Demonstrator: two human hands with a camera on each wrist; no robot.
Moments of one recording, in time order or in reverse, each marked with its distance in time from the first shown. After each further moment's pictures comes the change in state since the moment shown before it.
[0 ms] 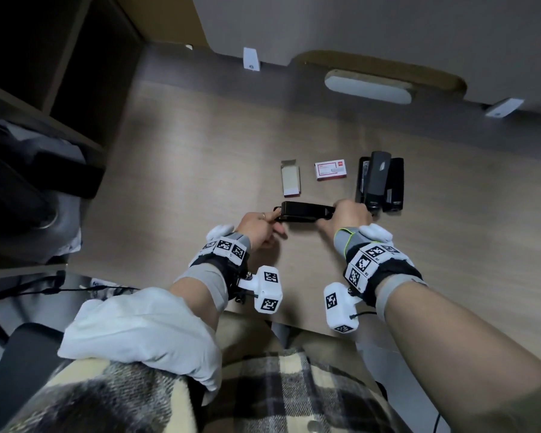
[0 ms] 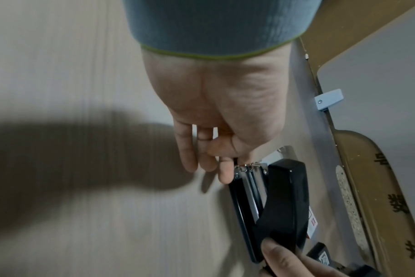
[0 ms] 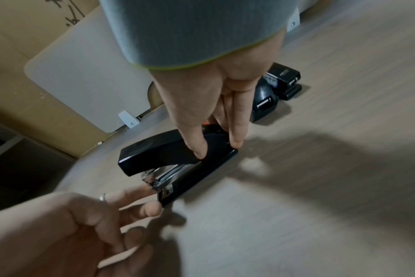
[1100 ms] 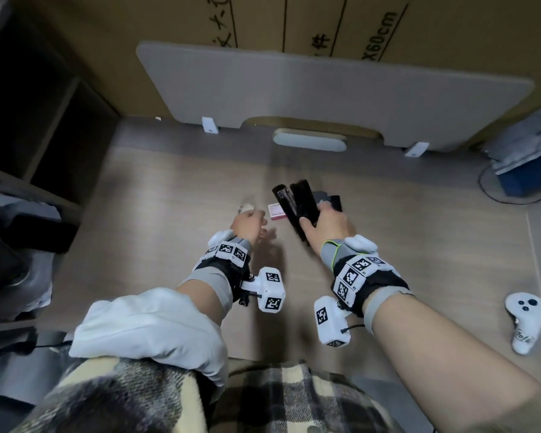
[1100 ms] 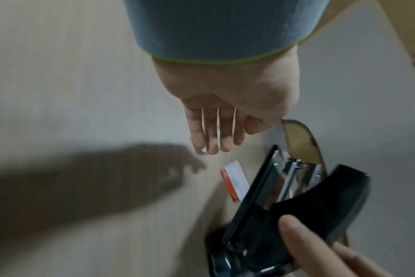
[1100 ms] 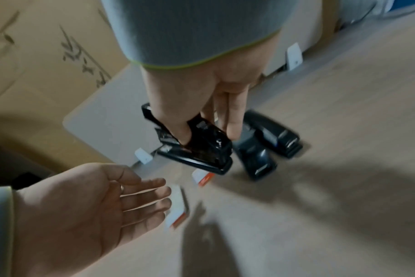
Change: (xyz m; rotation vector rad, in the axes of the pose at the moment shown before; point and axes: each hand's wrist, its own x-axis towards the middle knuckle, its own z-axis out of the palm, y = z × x) left_hand -0.005 0.086 0.073 -0.060 0.216 0.172; right_hand -0.012 0.047 -0.080 0.177 0.223 -0.126
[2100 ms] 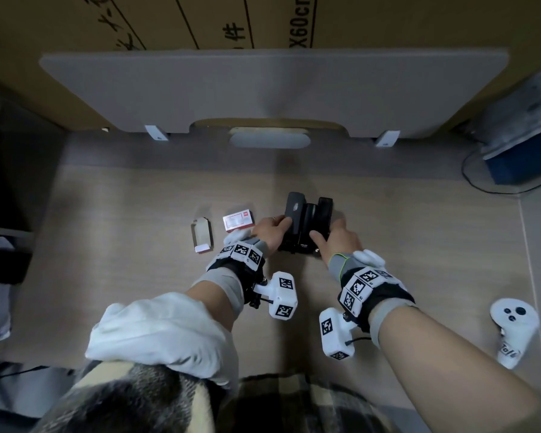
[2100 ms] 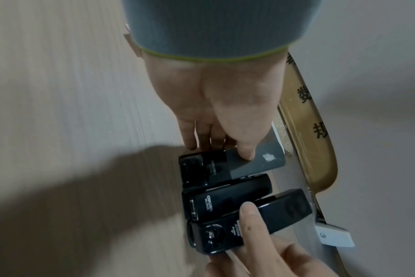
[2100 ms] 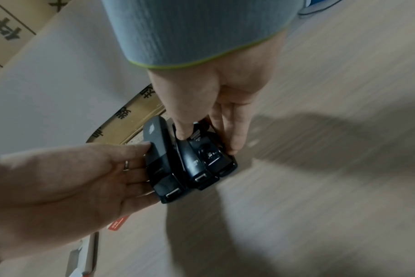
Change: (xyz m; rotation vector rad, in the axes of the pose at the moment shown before) left_hand 0.018 0.014 0.153 0.472 -0.214 0.078; right_hand 0.072 0.134 -0.007 0.134 -0.196 0.220
